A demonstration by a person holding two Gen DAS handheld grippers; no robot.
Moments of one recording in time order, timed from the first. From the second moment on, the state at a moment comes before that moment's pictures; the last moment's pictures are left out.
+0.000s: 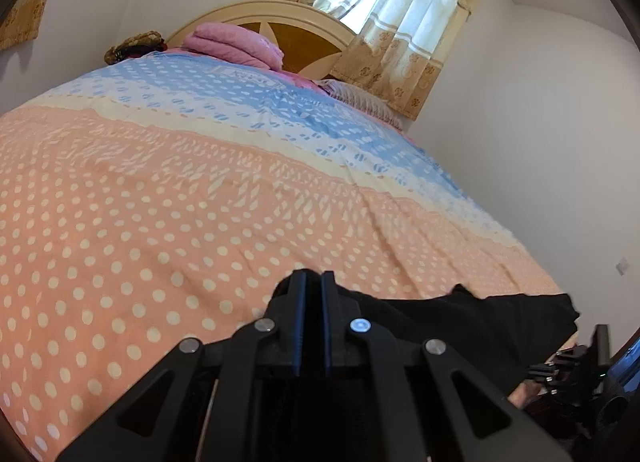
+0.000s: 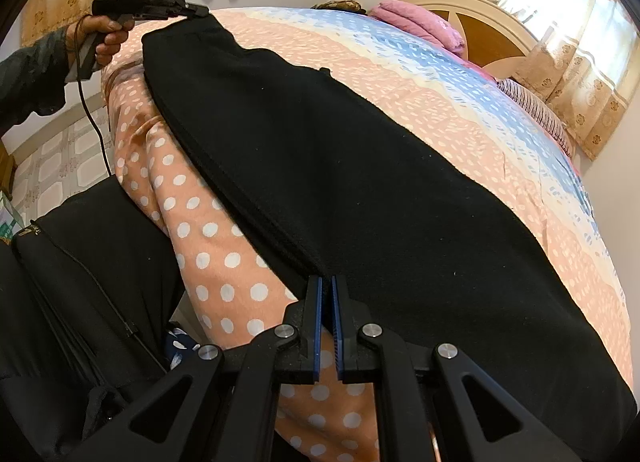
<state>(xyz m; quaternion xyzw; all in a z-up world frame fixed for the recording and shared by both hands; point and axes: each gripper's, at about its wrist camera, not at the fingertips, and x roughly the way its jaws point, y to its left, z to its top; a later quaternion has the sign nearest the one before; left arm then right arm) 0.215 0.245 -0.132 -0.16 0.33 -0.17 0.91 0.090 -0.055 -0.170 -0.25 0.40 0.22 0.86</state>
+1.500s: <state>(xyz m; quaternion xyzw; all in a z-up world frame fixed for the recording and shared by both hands) 0.134 0.164 -0.169 -0.05 0.31 -0.15 0.94 0.327 0.008 -0.155 0.19 0.51 0.31 0.78</state>
